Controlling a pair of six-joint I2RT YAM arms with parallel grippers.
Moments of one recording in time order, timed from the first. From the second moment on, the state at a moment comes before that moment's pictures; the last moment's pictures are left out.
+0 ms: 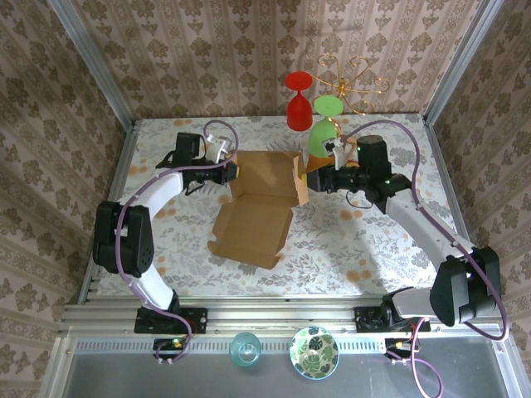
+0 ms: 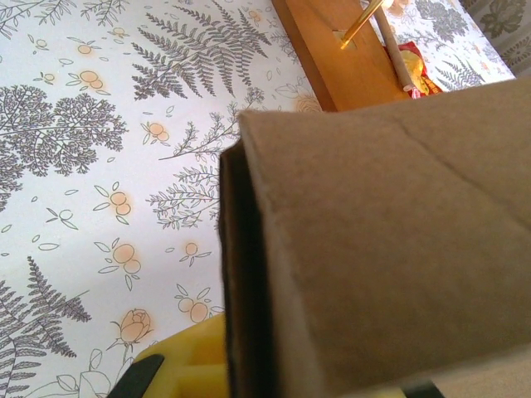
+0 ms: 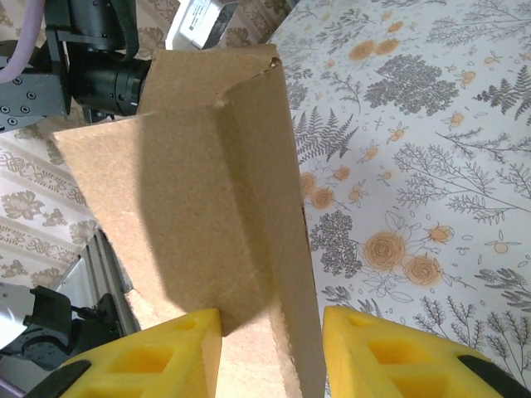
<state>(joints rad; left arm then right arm) -0.25 1.69 1.17 -0.28 0.66 0.02 0.26 1.34 1.03 -0.25 -0.76 0.21</state>
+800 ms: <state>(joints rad) -0.25 1.69 1.17 -0.28 0.65 0.02 0.38 1.42 1.13 -0.36 -0.53 0.13</state>
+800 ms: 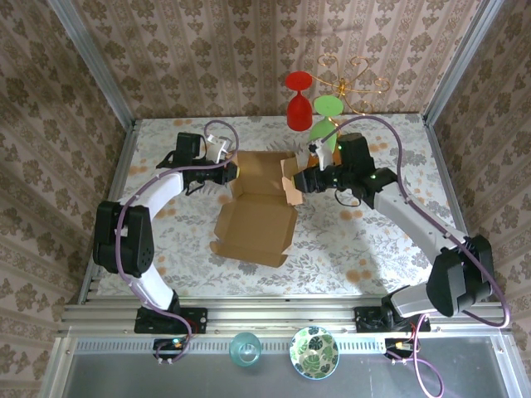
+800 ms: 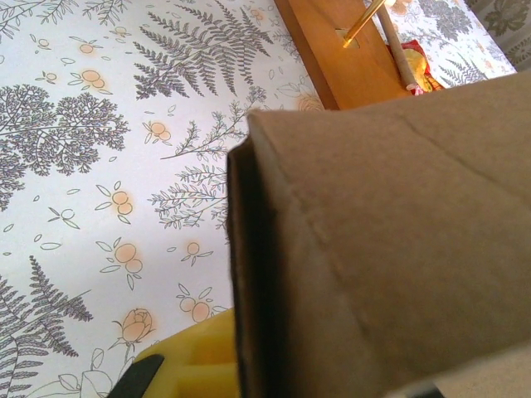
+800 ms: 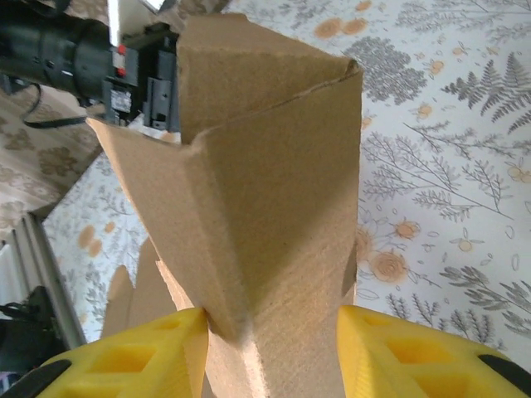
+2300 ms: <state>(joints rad) -0.33 1.67 1.25 -0.42 0.47 -0.06 0.67 1.88 1.74 -0.94 0.62 0.36</state>
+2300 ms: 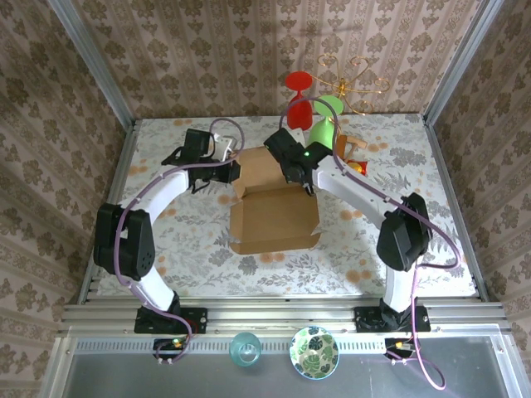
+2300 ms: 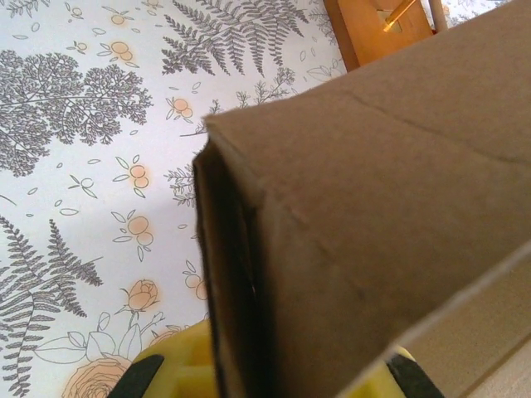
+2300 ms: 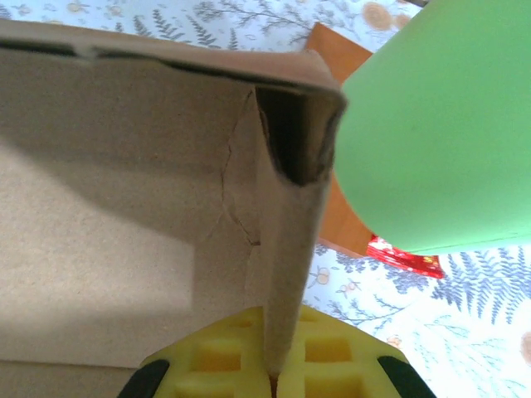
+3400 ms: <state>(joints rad) -0.38 1.68 1.41 -0.71 0.38 -0.18 0.60 1.89 1.78 -1.03 0.43 0.45</state>
